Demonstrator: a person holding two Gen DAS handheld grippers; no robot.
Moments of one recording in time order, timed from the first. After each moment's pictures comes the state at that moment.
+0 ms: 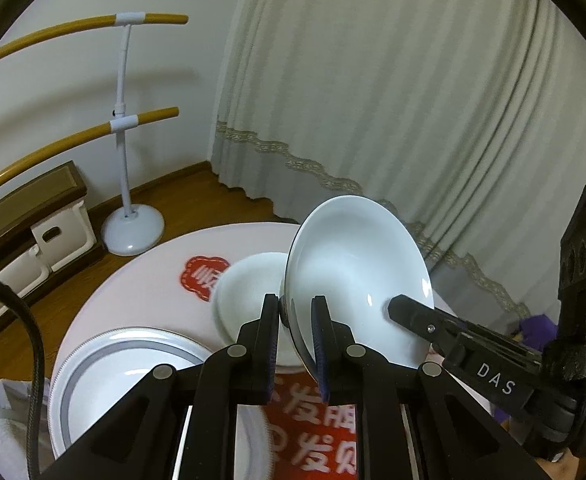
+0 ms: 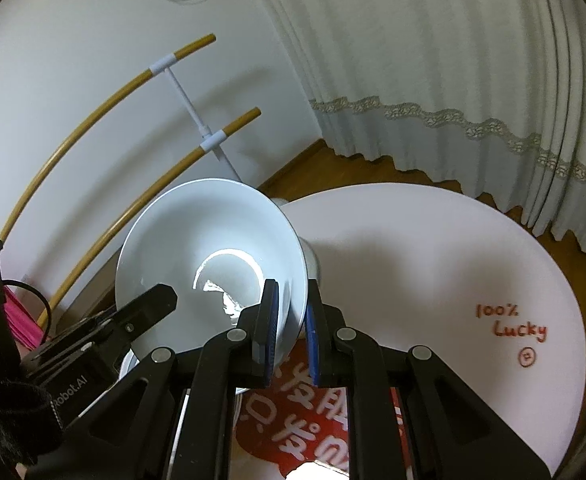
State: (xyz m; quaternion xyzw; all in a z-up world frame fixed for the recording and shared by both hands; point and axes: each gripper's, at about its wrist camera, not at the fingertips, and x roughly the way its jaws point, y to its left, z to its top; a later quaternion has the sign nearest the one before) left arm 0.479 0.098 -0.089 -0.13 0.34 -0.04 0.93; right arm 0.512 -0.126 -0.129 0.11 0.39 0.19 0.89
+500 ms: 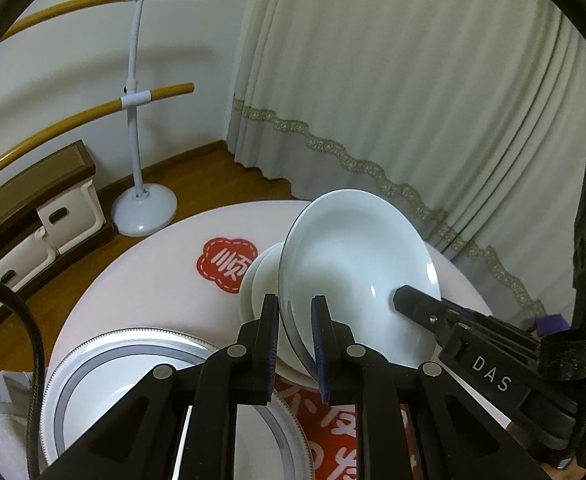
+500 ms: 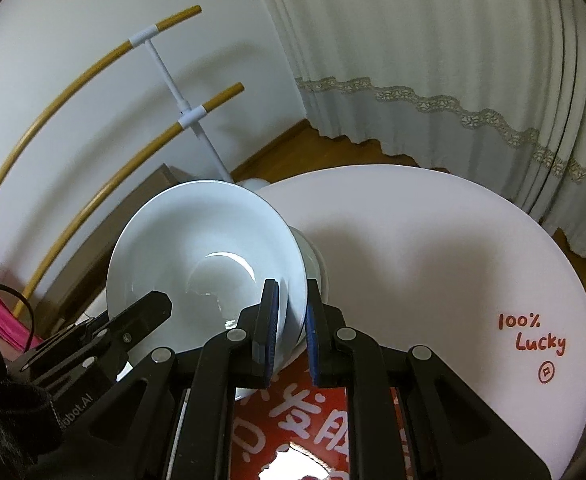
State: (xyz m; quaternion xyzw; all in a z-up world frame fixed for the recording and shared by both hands) left arm 0.553 0.079 -0.113 -0.13 0.38 -0.02 0.92; right arm 0.543 -0.093 -0.161 0.07 0.42 0.16 0.89
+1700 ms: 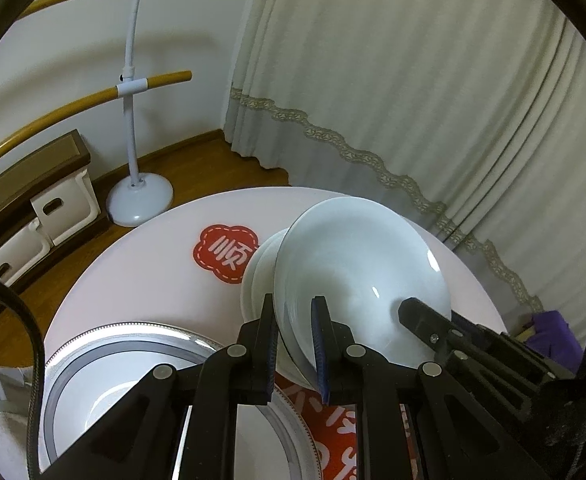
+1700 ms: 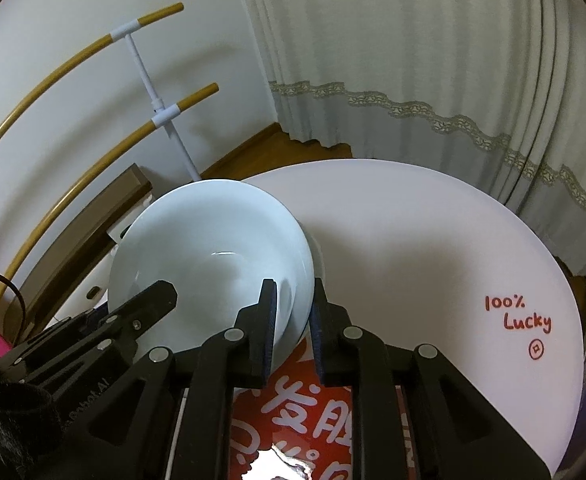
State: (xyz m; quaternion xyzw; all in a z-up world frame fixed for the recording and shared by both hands) left arm 0.566 0.085 -0.123 -0.14 0.38 -0.03 0.91; right arm 0.527 -0.061 -0.164 0.05 0.41 0.09 0.90
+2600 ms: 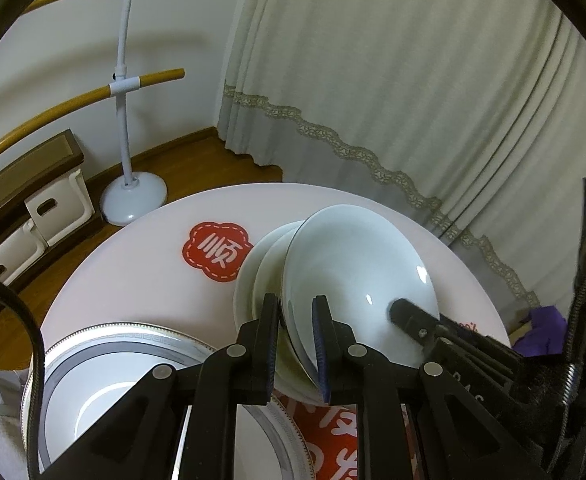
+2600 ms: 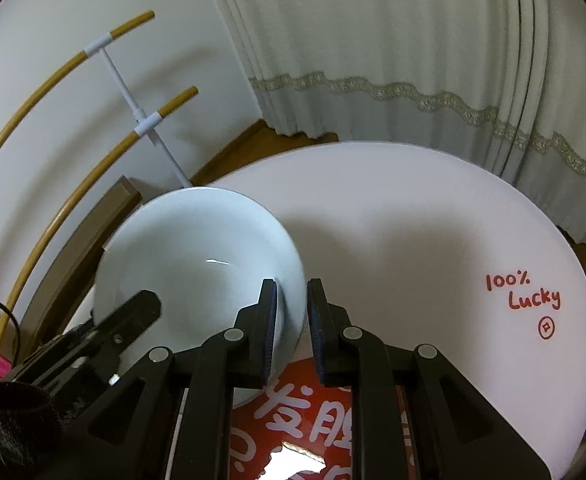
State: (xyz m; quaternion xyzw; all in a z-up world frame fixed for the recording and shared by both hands) left arm 0.572 0.085 -0.126 -0.14 0.39 -0.04 0.91; right arm 0.541 -0.075 -0.180 0.10 0.44 0.07 0.89
